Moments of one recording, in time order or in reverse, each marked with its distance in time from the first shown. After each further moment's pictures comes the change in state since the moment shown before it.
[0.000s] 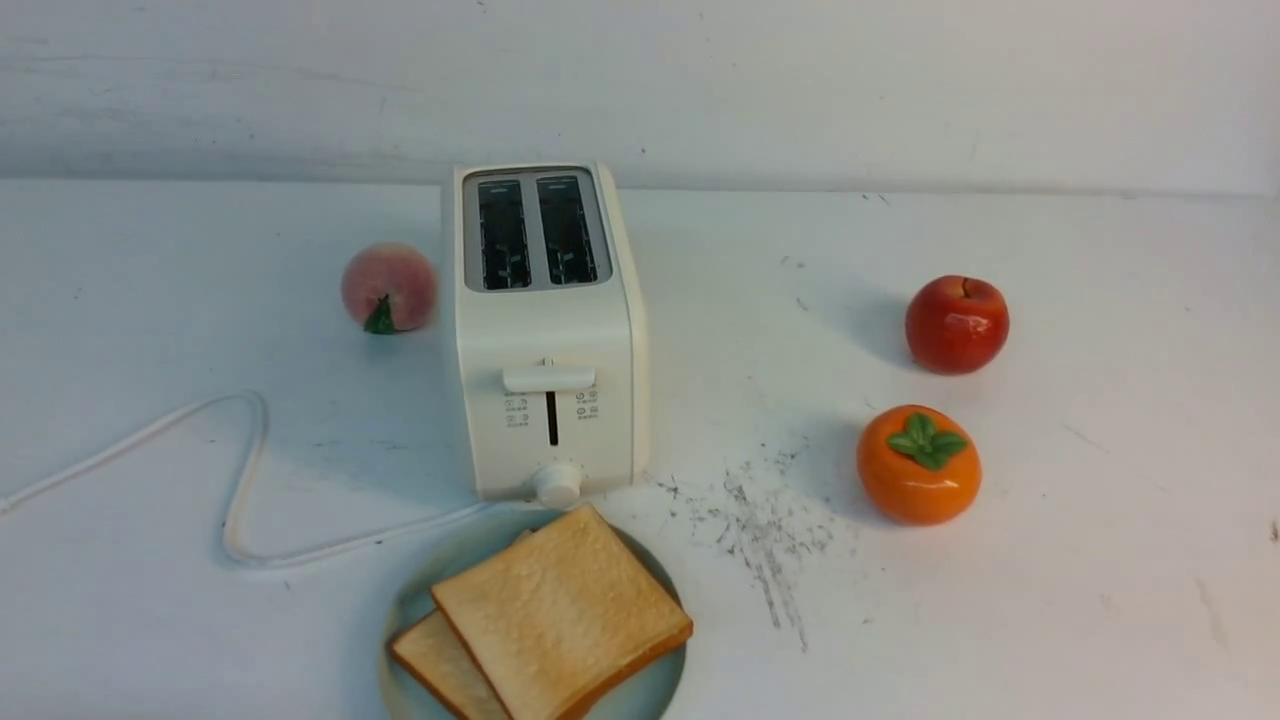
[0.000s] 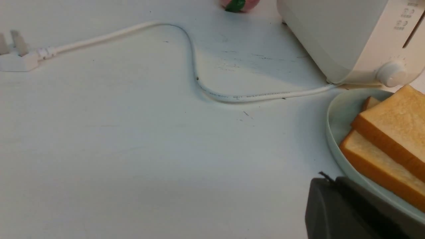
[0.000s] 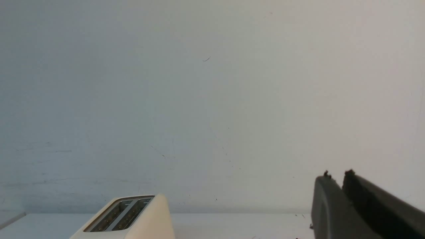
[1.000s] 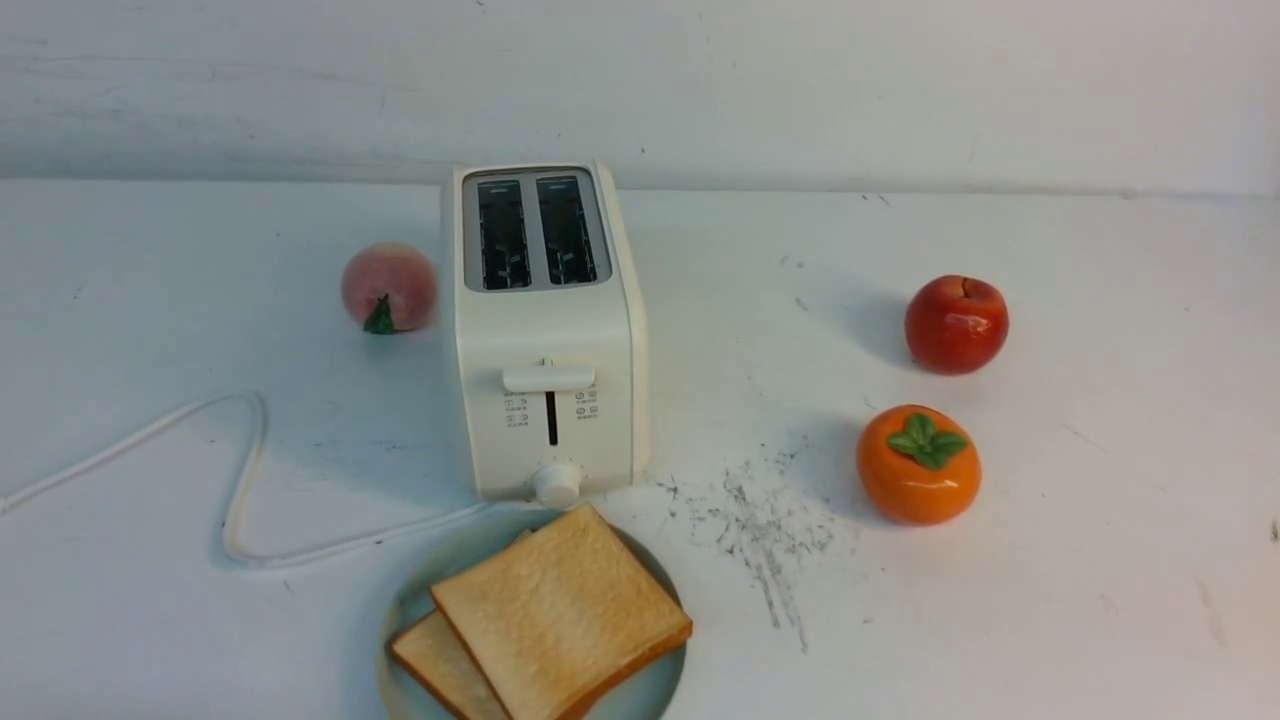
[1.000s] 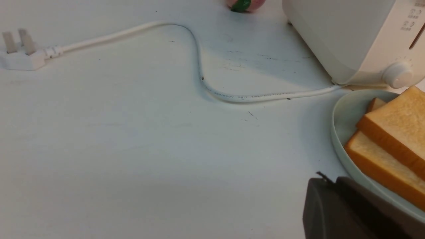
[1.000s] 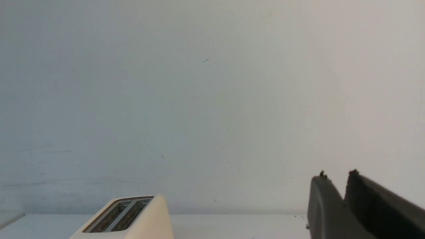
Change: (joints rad) right arm 0.000 0.000 0.000 -0.002 -0.020 0.001; left arm 0.008 0.000 0.001 -0.001 0.000 0.000
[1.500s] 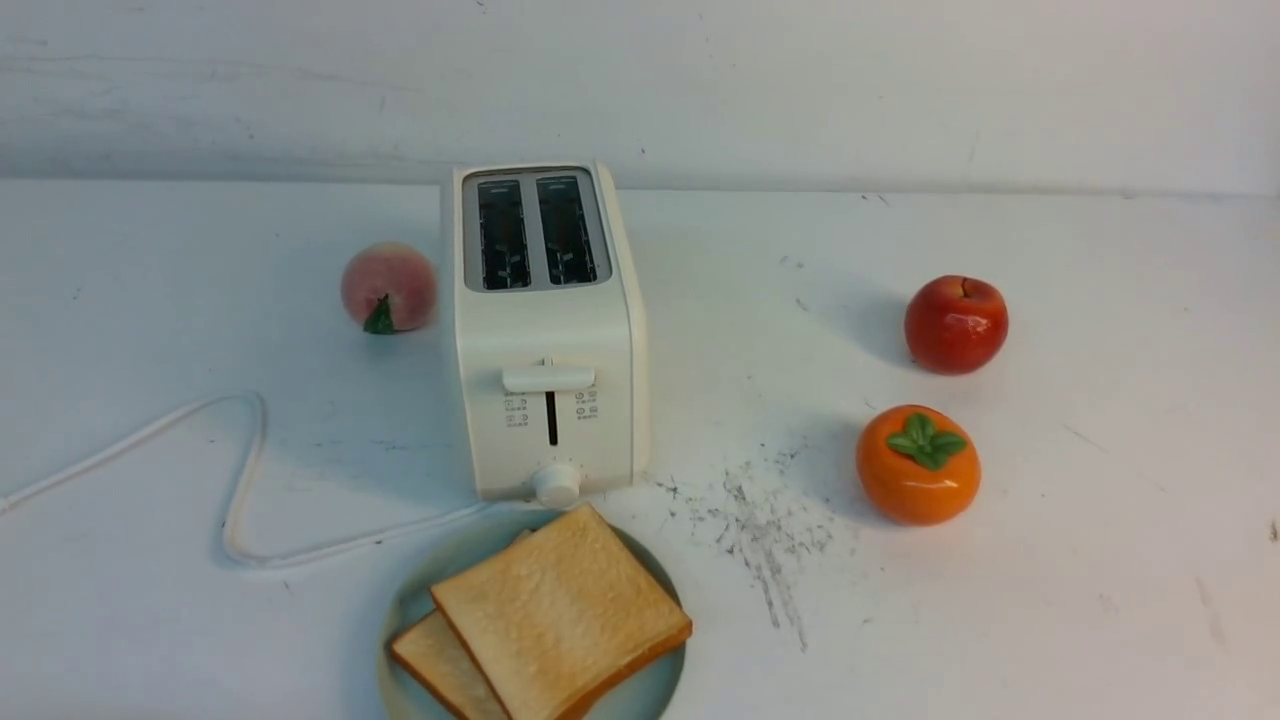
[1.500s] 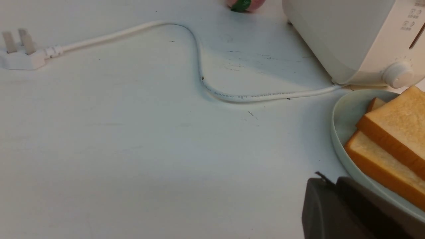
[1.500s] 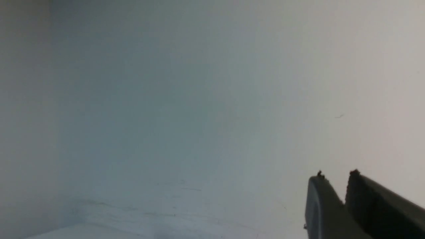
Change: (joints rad) right arm 0.000 0.000 0.093 0.783 -0.428 -0.718; left arm 0.000 0.000 0.000 0.000 0.000 0.000
